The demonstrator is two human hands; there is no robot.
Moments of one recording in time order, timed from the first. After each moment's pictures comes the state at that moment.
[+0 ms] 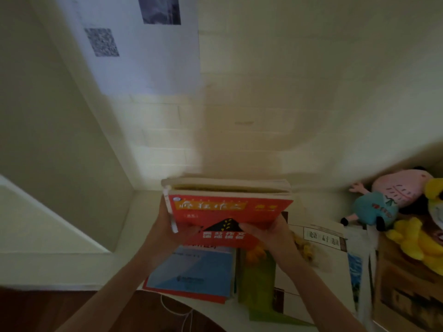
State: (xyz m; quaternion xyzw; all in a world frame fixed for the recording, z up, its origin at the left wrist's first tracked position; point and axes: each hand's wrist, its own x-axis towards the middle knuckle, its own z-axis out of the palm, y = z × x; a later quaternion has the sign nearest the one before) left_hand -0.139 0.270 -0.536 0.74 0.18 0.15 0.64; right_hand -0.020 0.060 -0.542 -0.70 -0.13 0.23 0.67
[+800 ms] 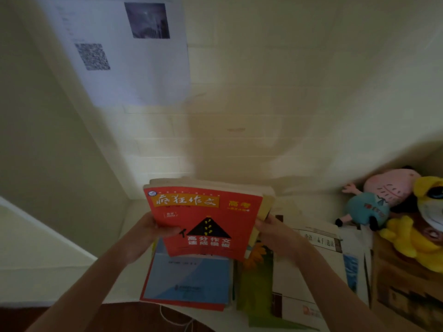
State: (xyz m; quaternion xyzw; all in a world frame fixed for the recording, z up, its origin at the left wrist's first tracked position) left_hand -0.136 0.314 -0.523 0.66 0.15 0.01 0.74; right_hand 0.006 0.051 -0.517 -0.64 -0.21 0.48 0.56
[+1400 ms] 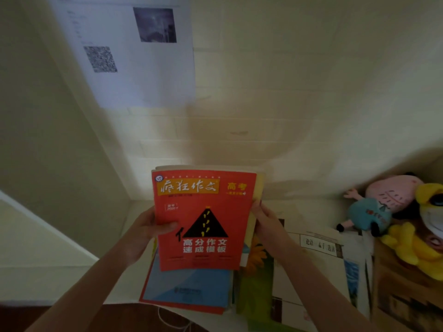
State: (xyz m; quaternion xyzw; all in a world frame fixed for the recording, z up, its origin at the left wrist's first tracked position) left_hand -0.139 0.319 -0.525 0.66 0.16 0.06 0.73; right_hand 0.013 0.078 -0.541 -0.59 -0.10 0.35 0.72
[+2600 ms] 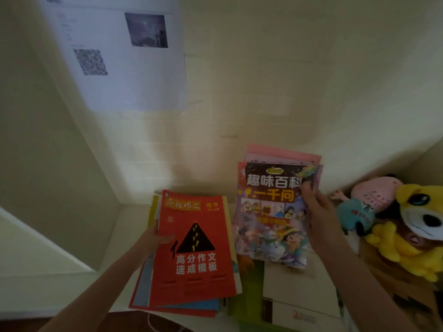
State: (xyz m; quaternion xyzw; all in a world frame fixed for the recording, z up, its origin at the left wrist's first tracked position) left_hand -0.120 0.311 -0.572 0.66 0.29 -0.04 0.70; right_hand 0.037 0.004 -0.482 -0.63 -0.05 0.12 0.77
